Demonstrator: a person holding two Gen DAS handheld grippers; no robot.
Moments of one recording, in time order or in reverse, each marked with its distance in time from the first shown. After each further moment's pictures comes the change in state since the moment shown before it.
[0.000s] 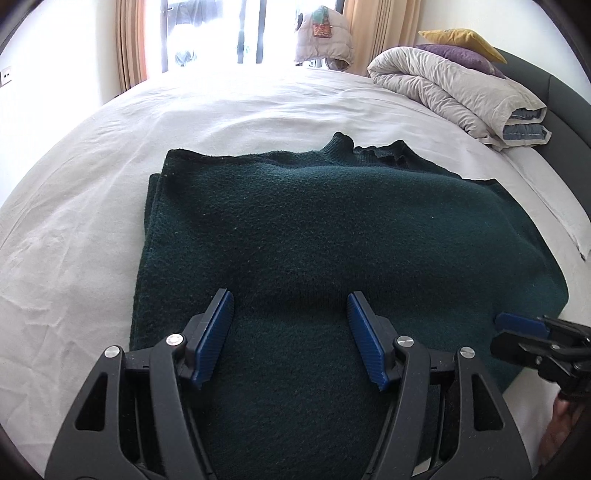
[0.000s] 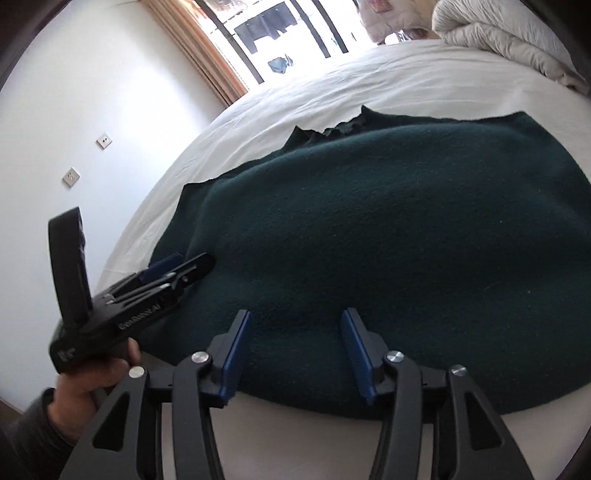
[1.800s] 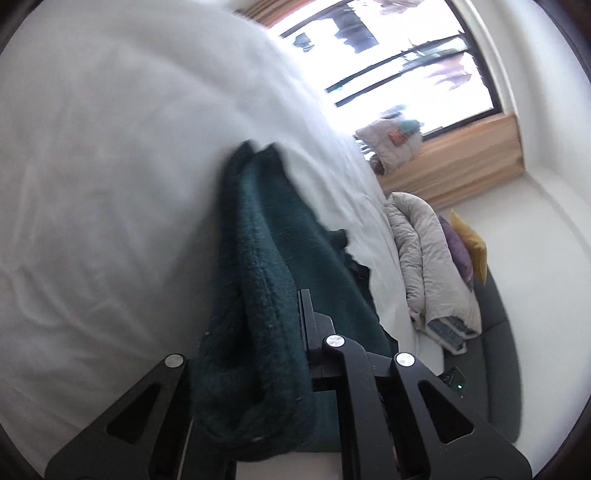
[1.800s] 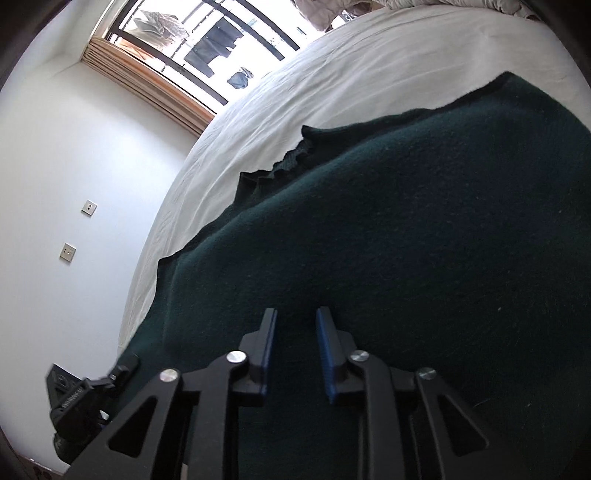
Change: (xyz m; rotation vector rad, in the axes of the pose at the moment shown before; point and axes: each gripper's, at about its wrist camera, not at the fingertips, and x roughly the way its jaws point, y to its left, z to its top) left arm -0.031 0.076 -0.005 -0.815 -0.149 -0.349; right arm 0.019 -0.053 0.048 0.281 -0.010 0.082
